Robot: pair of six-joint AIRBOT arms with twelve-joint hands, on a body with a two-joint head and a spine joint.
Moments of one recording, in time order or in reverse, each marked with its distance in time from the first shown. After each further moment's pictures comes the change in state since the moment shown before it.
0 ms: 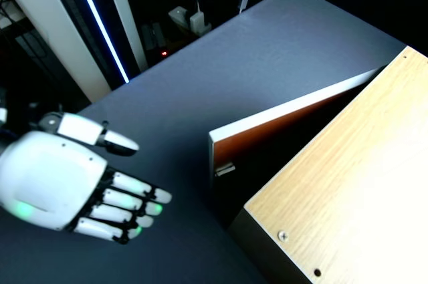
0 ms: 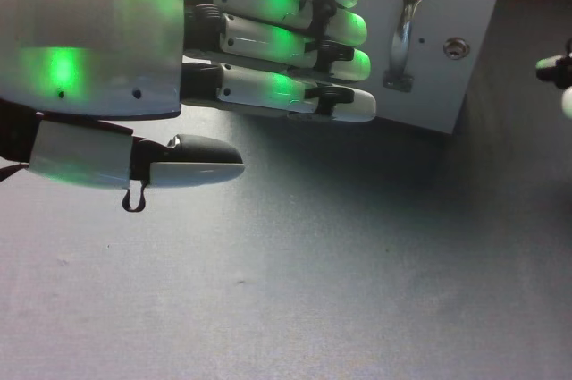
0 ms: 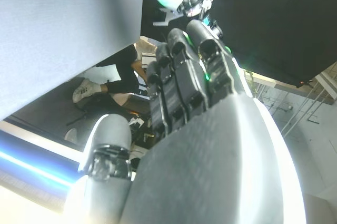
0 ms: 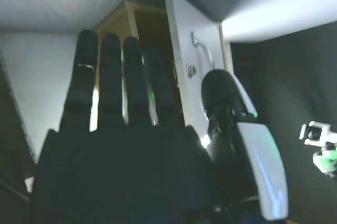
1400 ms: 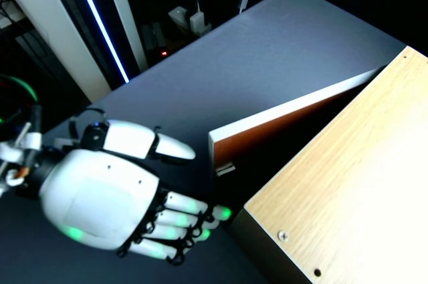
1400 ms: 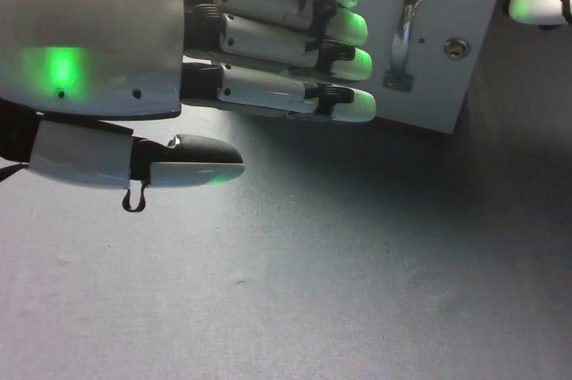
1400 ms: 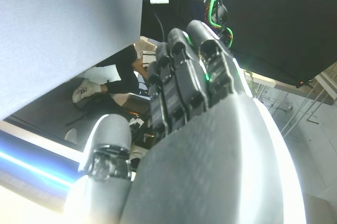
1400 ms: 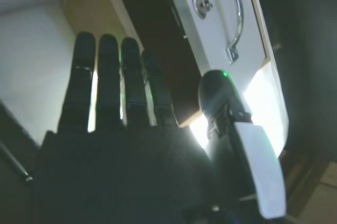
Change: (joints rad) left arm 0.000 0.000 0.000 0.000 0.000 0.000; right arm 0.073 -0.161 0.172 0.267 0.085 0.000
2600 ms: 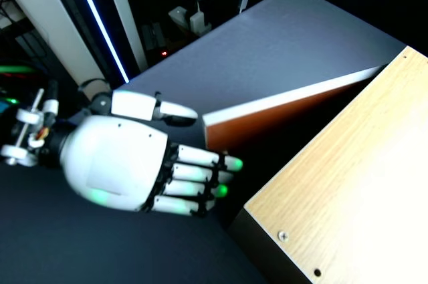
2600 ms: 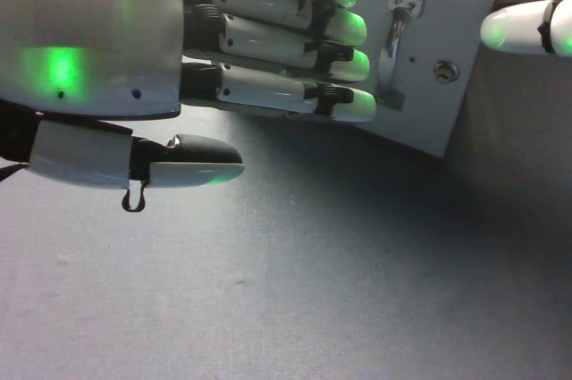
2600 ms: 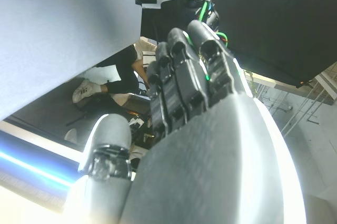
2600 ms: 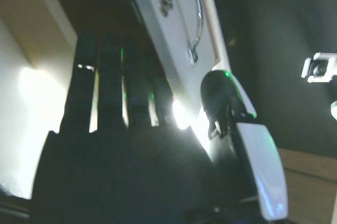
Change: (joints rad) left arm 0.000 0.000 0.000 0.000 0.000 0.000; right arm -0.070 0.011 -0.066 -0.089 0.208 0.000
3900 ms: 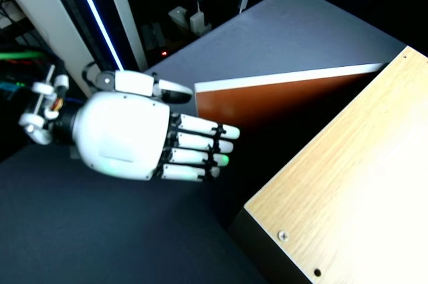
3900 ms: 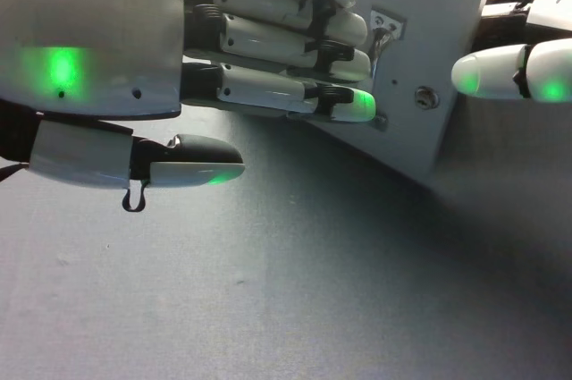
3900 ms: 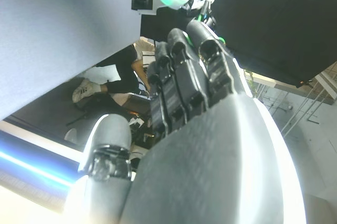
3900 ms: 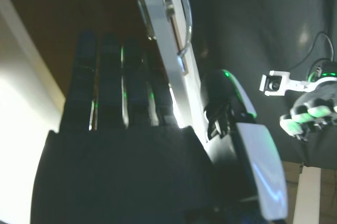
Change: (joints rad) left arm 0.000 0.000 0.000 0.000 0.000 0.000; right arm -0.018 0.006 -0.068 -0.147 0.065 0.000
